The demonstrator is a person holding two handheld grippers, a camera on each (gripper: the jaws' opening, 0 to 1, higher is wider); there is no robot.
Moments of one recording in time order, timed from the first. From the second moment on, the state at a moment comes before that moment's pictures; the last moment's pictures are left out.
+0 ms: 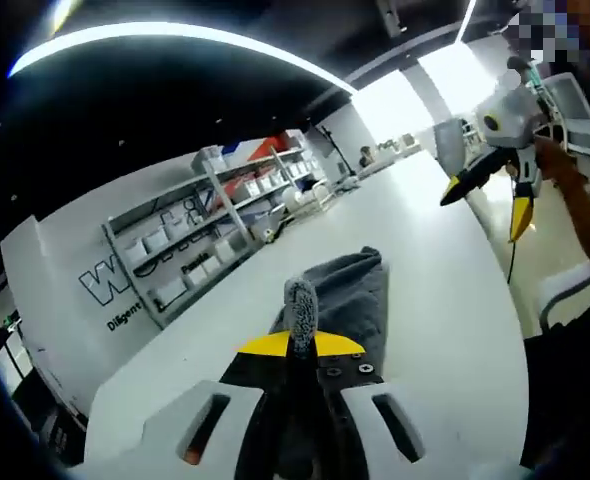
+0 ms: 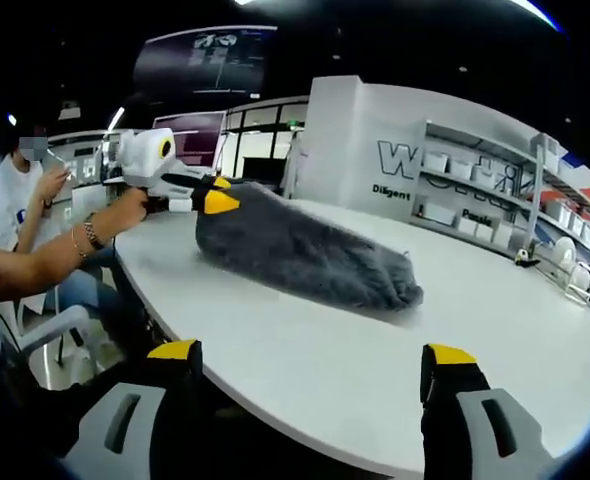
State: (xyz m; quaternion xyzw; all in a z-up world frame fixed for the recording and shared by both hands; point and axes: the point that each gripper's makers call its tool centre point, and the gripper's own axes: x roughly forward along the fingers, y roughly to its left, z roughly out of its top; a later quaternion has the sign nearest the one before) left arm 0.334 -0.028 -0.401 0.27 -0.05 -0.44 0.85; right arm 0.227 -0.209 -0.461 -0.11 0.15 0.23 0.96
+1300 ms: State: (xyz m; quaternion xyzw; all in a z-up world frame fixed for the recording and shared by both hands) left arm 0.279 -0.047 -0.496 0.31 0.08 -0.57 0.75; right arm 0.226 -0.204 -0.469 -0.12 0.16 0.24 0.95
